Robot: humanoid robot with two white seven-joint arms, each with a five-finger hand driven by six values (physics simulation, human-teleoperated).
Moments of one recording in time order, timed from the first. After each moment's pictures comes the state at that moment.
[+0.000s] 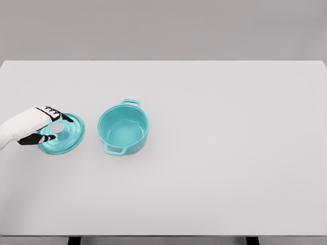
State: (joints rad) left arm -0.20 0.88 -0.34 -1.36 -0.45 -0.61 -0.17; right arm 0.01 0.00 -0.30 0.05 0.25 -0.01 0.09
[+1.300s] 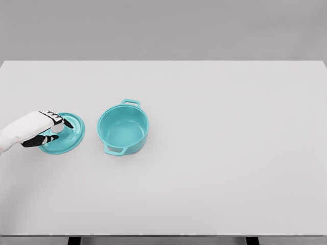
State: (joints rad) left arm -0.21 0.85 -0.35 -1.32 -0.47 -0.61 -0.17; right arm 0.01 0.00 -0.30 0.05 0.25 -0.01 0.09
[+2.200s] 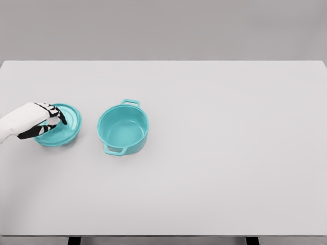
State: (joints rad) left arm -0.24 0.88 -0.34 -1.34 -0.46 -0.61 -0.17; right arm 0.01 0.00 -0.30 0.05 0.25 -0.01 0.09
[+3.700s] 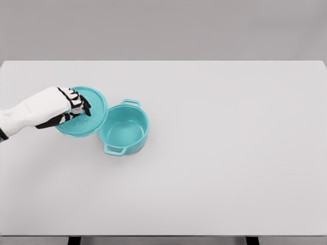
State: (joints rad) left arm -0.28 0.89 -0.37 -1.61 -0.43 -0.61 -0.16; right arm 0.01 0.00 -0.30 0.05 0.25 -0.01 0.09
